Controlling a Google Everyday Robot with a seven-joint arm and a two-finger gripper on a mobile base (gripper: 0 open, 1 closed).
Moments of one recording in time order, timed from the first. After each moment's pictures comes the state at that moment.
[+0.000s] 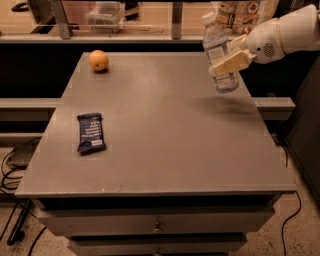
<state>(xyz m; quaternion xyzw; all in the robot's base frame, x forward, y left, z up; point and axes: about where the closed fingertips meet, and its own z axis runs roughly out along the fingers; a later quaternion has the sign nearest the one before) 0.674 -0.161 0.950 -0.51 0.72 0.21 0.43</state>
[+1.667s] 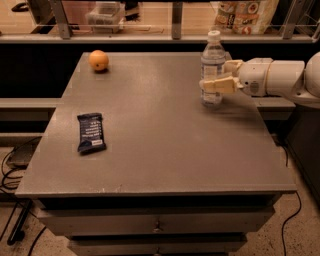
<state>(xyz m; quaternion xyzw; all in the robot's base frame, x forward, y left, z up) 0.673 -0.151 0.908 -0.42 0.67 0.23 0.56</state>
